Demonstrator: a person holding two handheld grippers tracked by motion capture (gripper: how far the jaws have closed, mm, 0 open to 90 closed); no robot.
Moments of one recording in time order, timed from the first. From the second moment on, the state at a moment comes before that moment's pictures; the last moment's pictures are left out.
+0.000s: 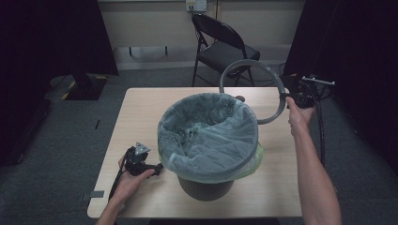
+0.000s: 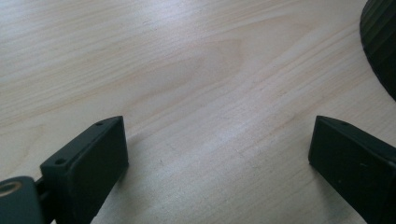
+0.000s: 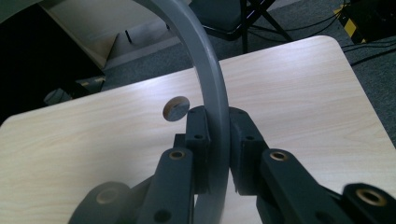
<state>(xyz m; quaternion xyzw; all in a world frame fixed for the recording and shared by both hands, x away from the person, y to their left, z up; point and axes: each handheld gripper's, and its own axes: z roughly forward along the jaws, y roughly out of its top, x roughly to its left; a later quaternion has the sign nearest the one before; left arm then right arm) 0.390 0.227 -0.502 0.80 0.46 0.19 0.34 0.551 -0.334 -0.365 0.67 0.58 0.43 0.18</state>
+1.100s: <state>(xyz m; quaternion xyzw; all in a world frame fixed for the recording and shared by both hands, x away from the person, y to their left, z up) 0.393 0.226 -0.493 0.81 0.46 0.17 0.32 0.551 -0.294 -0.290 0.56 0.60 0.58 0.02</state>
